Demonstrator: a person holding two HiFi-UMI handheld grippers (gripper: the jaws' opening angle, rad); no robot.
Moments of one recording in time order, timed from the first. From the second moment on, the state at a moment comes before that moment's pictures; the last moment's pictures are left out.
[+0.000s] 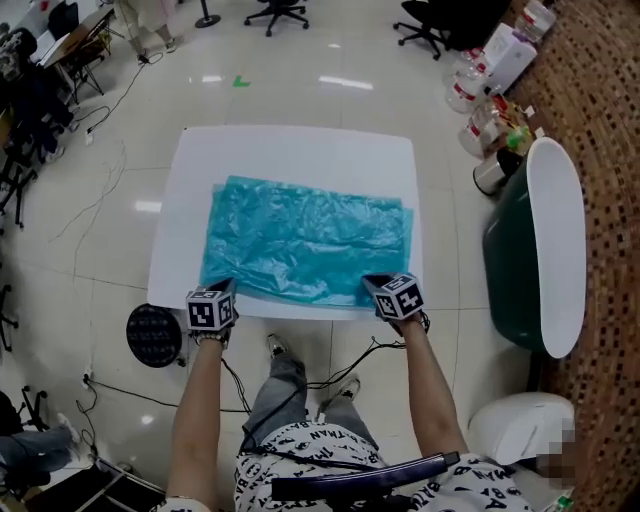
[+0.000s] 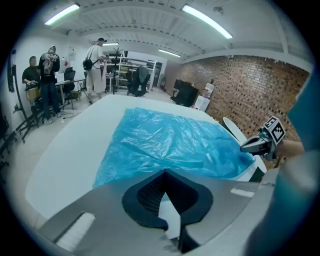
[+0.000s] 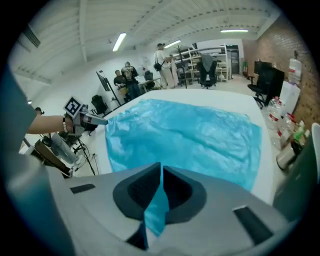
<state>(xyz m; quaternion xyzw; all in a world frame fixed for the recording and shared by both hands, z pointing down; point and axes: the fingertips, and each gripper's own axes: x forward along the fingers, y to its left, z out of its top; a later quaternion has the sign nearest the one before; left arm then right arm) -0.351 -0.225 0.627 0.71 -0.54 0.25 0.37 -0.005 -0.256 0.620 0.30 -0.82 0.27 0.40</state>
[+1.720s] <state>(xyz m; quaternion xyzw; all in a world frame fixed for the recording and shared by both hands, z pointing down) -0.246 -0.135 0.484 0.75 -0.58 0.10 0.31 0.036 -0.175 0.493 0.39 -0.86 0.26 0.19</state>
